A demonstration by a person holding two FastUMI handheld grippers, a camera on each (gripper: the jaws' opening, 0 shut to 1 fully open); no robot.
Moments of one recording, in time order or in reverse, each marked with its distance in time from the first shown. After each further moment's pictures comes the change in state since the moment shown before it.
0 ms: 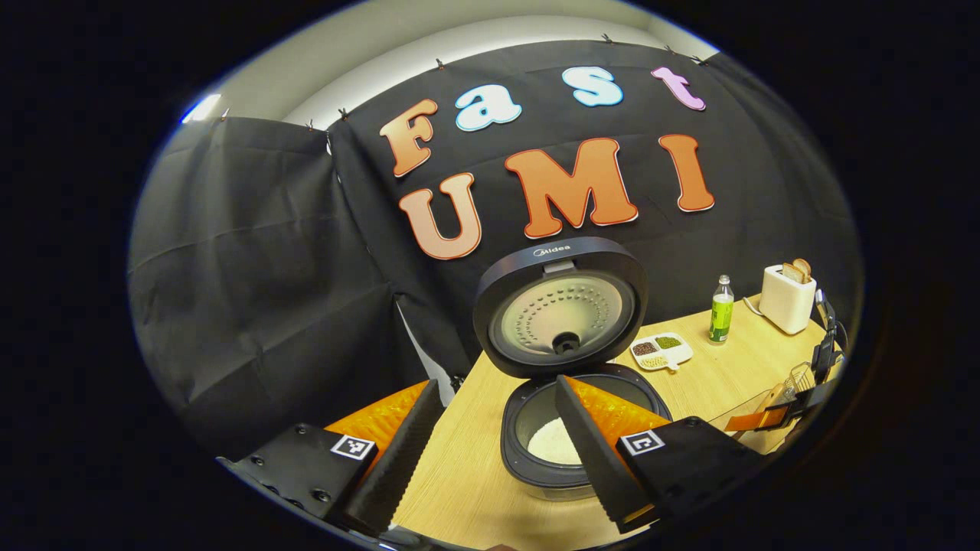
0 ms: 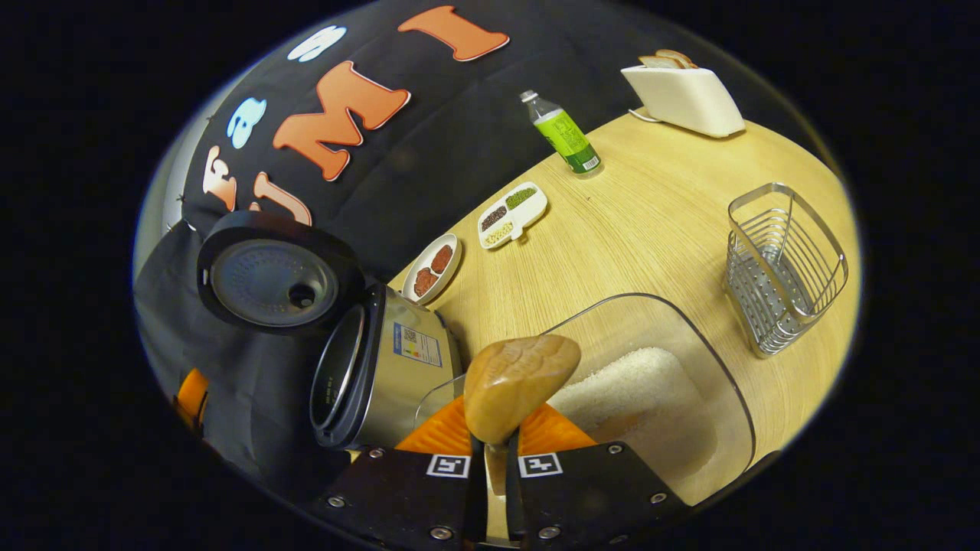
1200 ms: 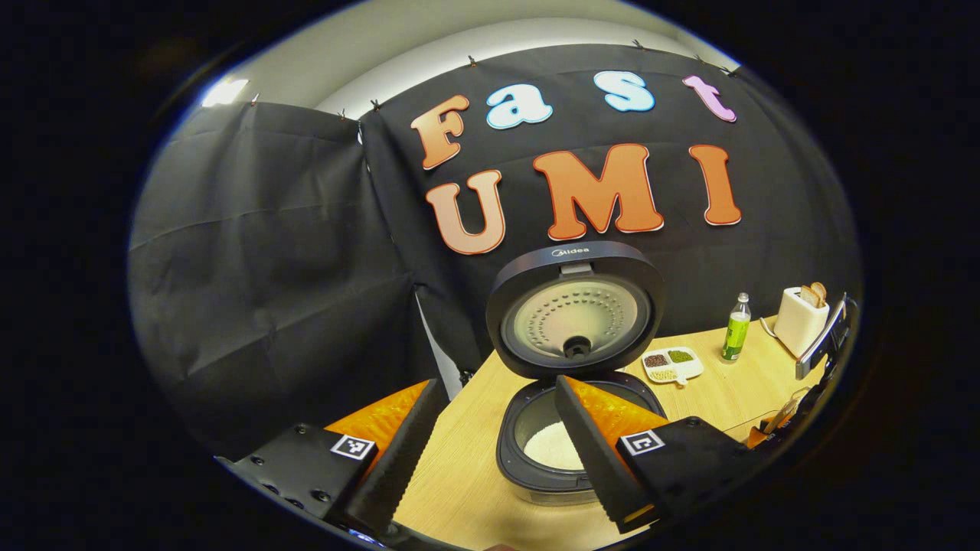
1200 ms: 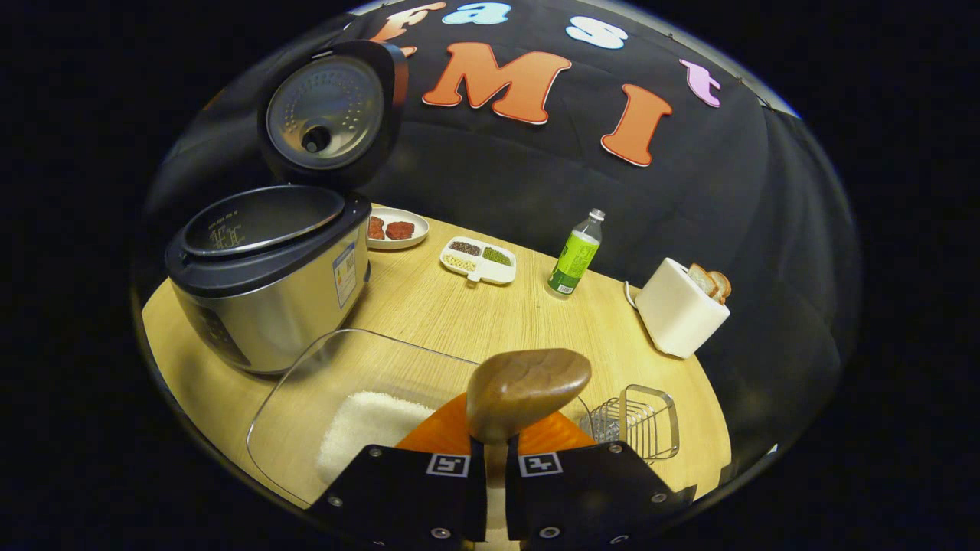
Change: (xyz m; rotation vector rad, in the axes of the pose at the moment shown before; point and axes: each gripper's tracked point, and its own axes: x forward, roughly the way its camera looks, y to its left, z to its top) left arm 0.004 -0.001 -0.004 -0.077 0.002 0.089; right arm -0.025 -0.028 0.040 -0.918 -0.238 -0.436
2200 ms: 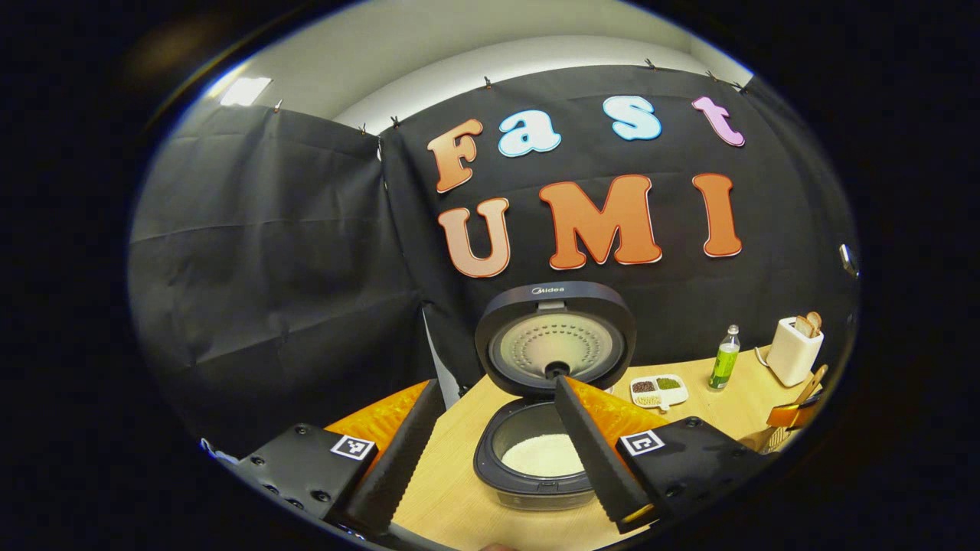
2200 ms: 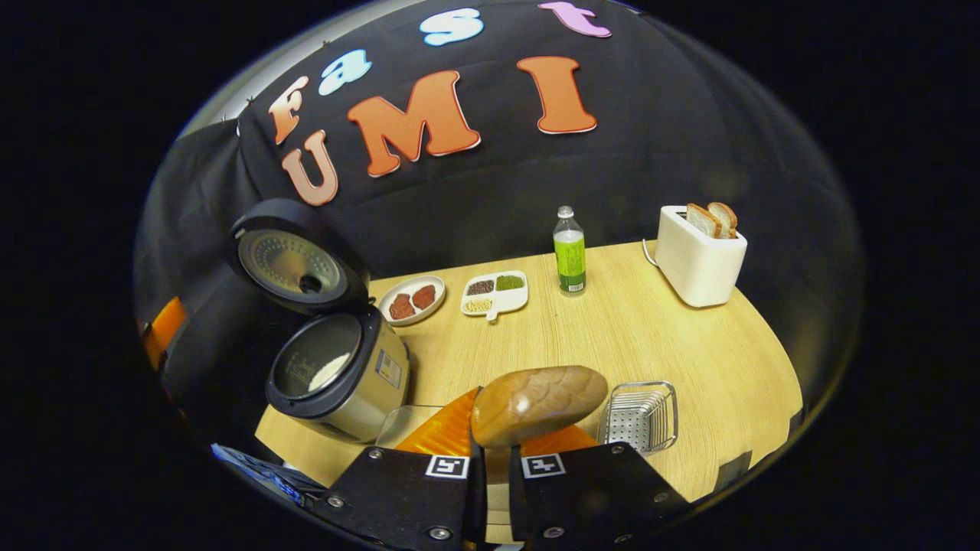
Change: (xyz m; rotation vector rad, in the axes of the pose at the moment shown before) left arm -0.042 -0.018 0.022 -0.061 -0.066 0.056; right arm -0.038 -0.052 0.045 0.365 0.052 0.193
